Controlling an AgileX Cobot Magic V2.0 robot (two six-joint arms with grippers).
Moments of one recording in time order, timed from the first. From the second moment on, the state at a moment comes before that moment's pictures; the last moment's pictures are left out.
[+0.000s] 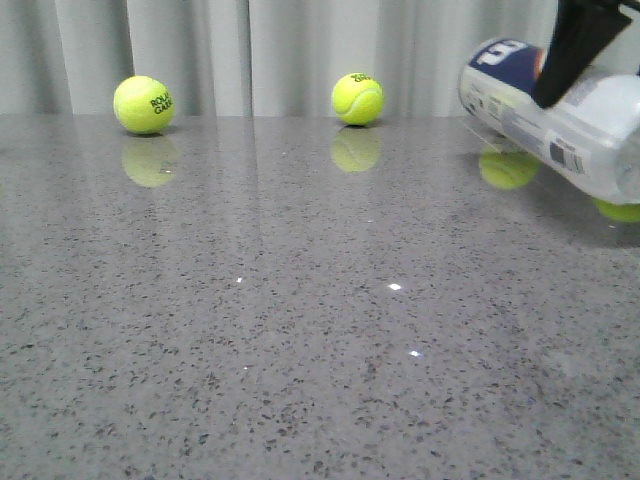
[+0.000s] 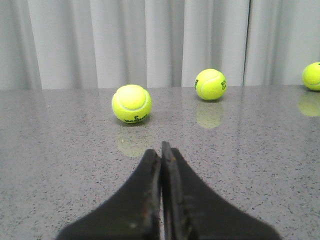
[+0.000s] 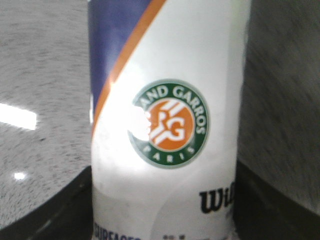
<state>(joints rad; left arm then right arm) -0.04 -0.01 0.00 -0.04 0.05 0.09 0.07 1.58 -1.36 0.42 1.06 -0.20</state>
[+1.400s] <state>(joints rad) -0.04 -0.01 0.00 -0.04 0.05 0.09 0.50 1.80 -1.52 0.12 0.97 -1.13</state>
